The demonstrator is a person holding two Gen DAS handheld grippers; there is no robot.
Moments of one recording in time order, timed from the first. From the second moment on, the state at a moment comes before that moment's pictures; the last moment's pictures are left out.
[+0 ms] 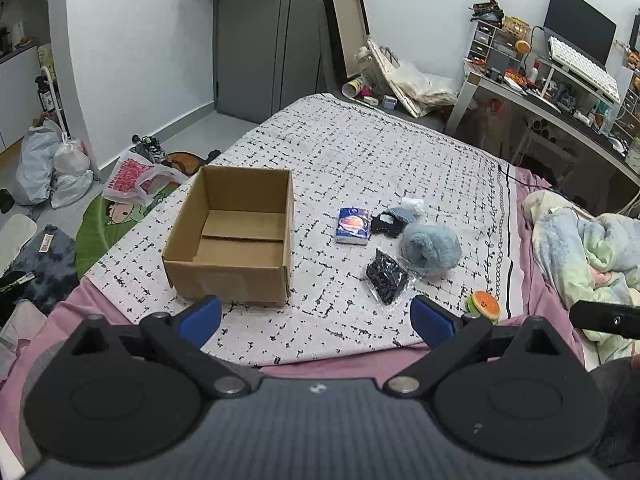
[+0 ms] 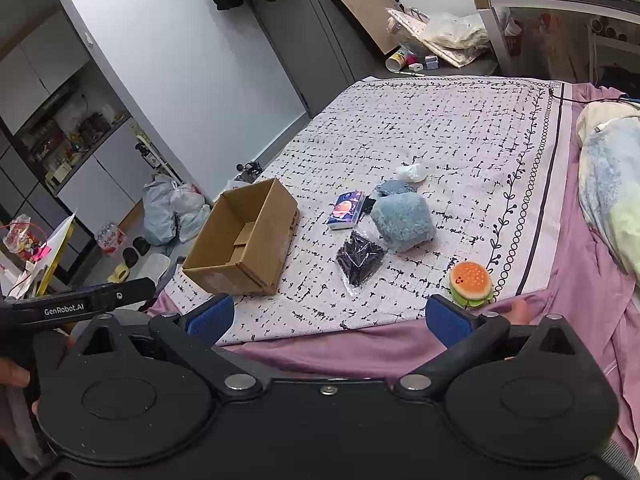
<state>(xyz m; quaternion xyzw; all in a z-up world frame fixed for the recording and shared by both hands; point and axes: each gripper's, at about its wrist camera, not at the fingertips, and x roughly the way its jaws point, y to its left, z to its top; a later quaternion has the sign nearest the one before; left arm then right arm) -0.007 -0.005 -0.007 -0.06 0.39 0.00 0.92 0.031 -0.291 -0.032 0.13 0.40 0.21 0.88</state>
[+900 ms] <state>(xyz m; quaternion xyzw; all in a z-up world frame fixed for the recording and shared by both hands) -0.005 -0.005 -0.015 -0.05 0.40 0.00 0.91 0.032 -0.291 -0.035 0.13 0.40 0.20 0.88</state>
